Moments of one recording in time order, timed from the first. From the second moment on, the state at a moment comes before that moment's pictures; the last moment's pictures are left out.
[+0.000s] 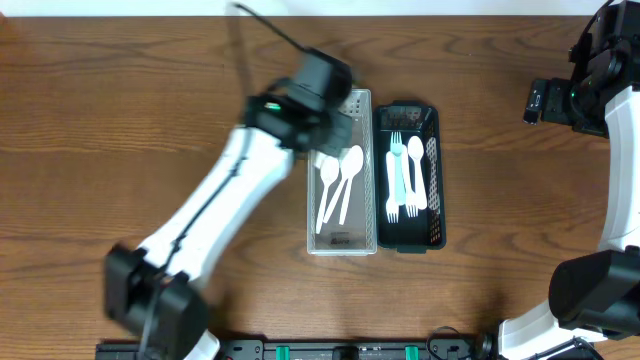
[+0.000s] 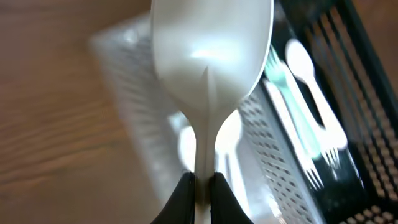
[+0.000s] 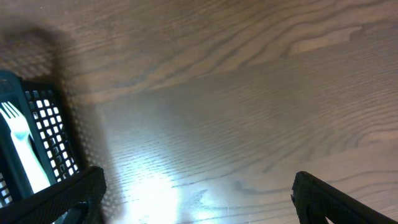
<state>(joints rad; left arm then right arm) -0.57 1.75 1.58 -0.89 0.02 -0.12 -0.21 1.76 1.83 -1.32 0.10 0.06</state>
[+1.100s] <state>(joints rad) -0.34 1.67 1.58 -0.70 -0.12 -0.11 -0.19 1.76 1.83 -1.03 0.06 0.08</state>
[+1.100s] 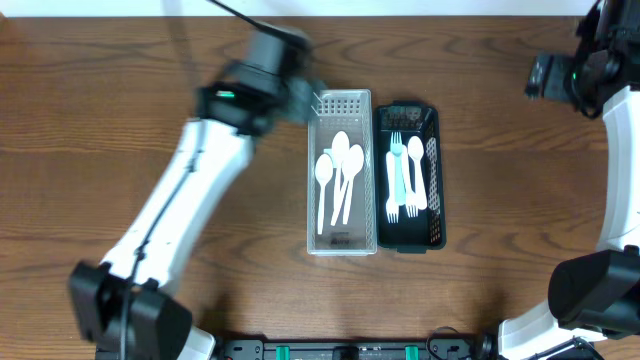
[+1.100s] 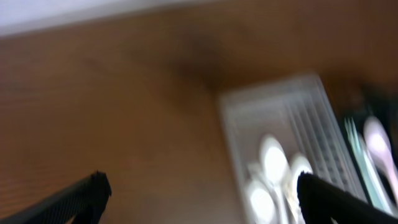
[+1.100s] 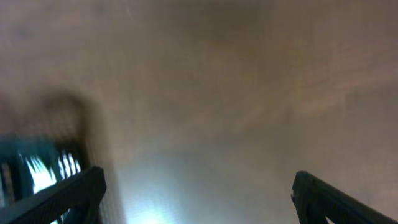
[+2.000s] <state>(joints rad) -0.07 0.96 0.79 0.05 -0.06 -0.02 -0.19 1.36 1.35 -0.53 0.02 0.01</state>
